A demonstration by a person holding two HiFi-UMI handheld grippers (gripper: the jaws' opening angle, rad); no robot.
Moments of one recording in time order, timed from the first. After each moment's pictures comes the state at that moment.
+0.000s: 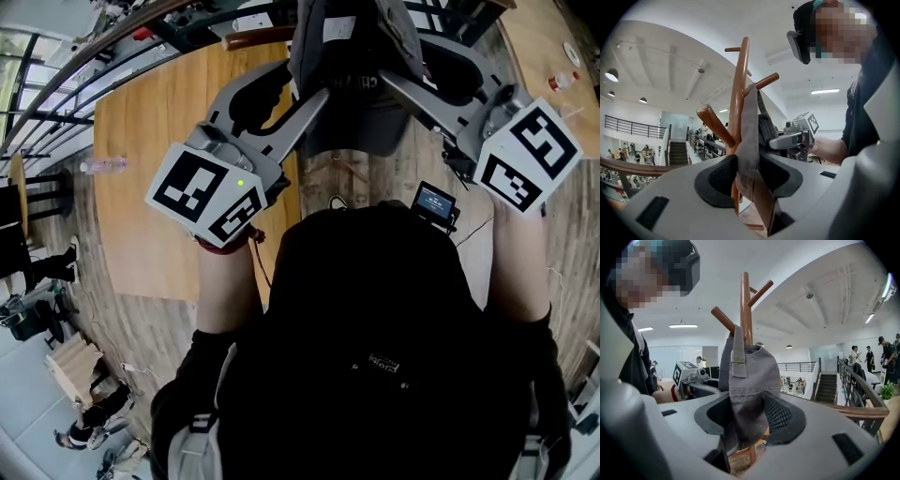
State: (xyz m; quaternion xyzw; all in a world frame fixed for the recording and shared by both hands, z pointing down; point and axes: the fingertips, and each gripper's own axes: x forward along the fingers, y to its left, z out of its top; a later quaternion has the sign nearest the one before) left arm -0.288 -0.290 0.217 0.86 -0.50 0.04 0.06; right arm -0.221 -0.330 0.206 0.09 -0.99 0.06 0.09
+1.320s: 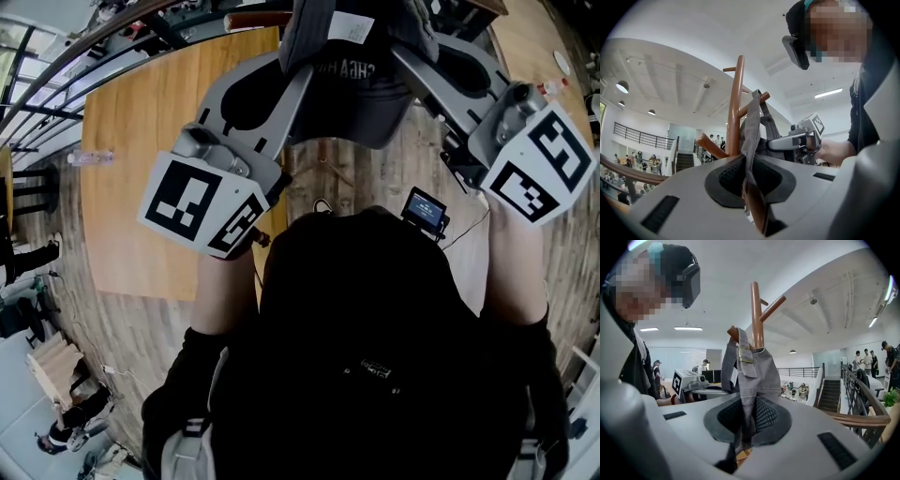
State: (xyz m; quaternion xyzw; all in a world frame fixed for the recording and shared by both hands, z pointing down) left arm -0.283 -0.278 0.191 0.84 -0.55 -0.01 0.01; right arm -0.215 -0.313 0.175 0.08 -0.99 0.05 0.07
